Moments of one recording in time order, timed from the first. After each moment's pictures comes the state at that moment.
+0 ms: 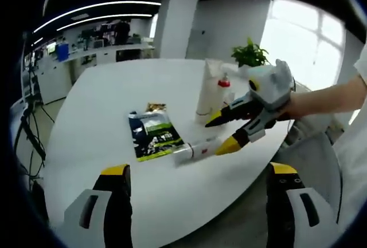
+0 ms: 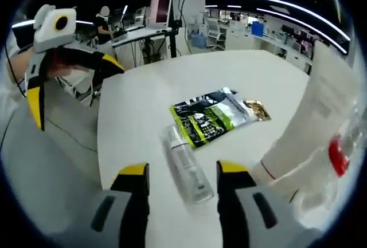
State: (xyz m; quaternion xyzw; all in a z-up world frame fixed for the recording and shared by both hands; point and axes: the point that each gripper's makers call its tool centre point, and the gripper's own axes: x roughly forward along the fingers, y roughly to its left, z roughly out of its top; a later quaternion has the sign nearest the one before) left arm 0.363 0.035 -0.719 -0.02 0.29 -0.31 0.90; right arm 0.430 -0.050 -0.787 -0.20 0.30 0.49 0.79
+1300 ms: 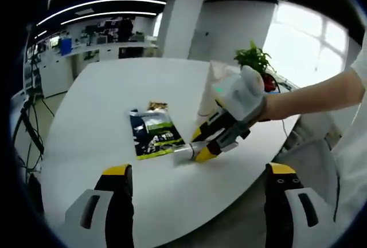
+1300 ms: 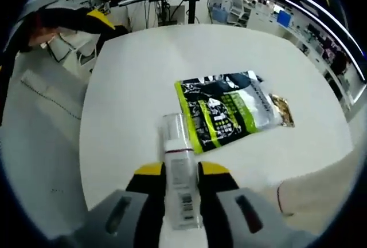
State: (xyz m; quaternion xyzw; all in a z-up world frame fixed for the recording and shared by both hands) left arm 0.365 0.039 -0.720 -0.04 0.30 -0.31 0.90; right arm 0.439 -0.030 -0.831 -0.31 0.37 0.52 0.71
